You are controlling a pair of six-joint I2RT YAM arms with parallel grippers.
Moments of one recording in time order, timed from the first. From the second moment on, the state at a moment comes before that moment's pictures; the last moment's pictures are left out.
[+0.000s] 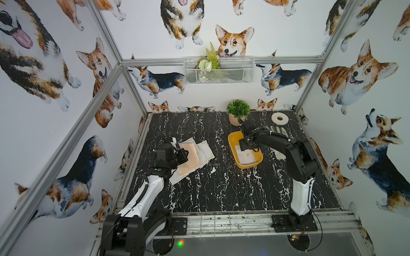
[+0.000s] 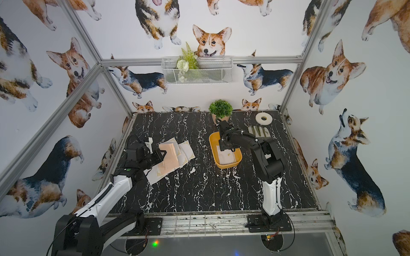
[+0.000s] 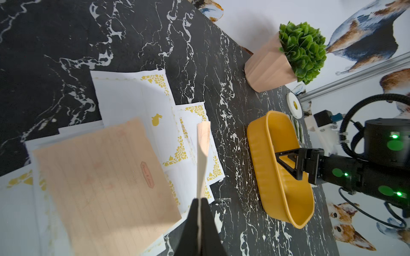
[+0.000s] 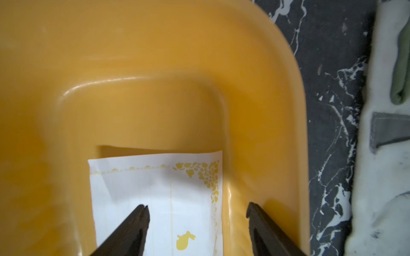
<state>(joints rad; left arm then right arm) -0.12 1.08 0.56 -0.06 0.35 -0.61 0.51 1.99 1.44 -0.70 0.25 0.29</state>
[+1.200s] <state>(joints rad) -0.12 1.05 0.61 -0.24 0.22 -0.54 0.48 1.95 1.41 -0.67 0.16 0.34</state>
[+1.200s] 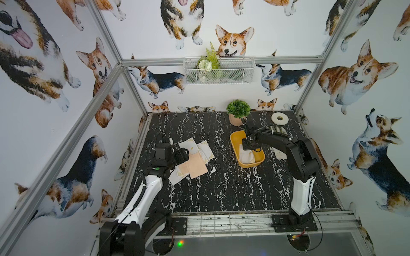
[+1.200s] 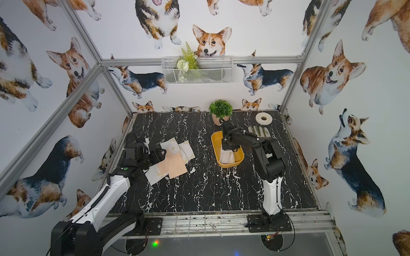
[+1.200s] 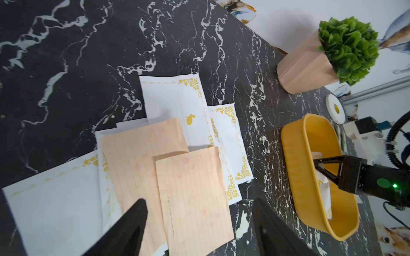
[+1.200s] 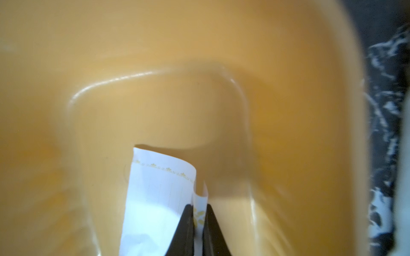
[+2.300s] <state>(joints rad) -0.41 1.74 0.56 1.15 0.69 -1.18 0.64 1.49 1.36 -0.69 0.02 0.49</state>
